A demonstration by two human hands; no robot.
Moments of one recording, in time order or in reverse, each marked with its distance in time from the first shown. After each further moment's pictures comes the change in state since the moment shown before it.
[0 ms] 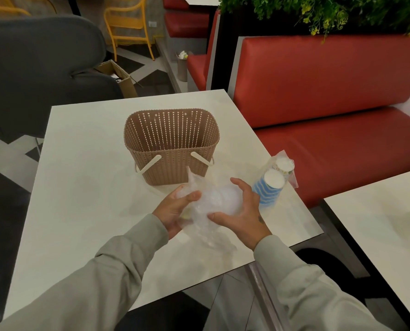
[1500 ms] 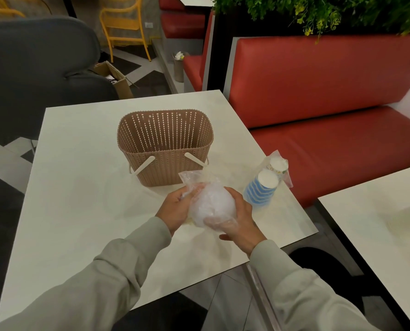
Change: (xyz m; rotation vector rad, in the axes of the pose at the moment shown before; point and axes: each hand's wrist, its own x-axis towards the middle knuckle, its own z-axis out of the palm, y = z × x) left_hand -0.001 -0.002 0.031 0.304 0.172 0.171; right_hand 0.001 0.020 -0.002 0.084 -0.116 0.094
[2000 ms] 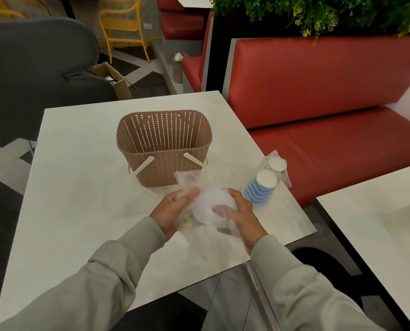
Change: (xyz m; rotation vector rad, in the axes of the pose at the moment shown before) left_hand -0.003 -0.001 -0.012 -0.193 -0.127 -0.113; right_hand 0.004 -0.010 -0.002 0.282 0.031 0.048
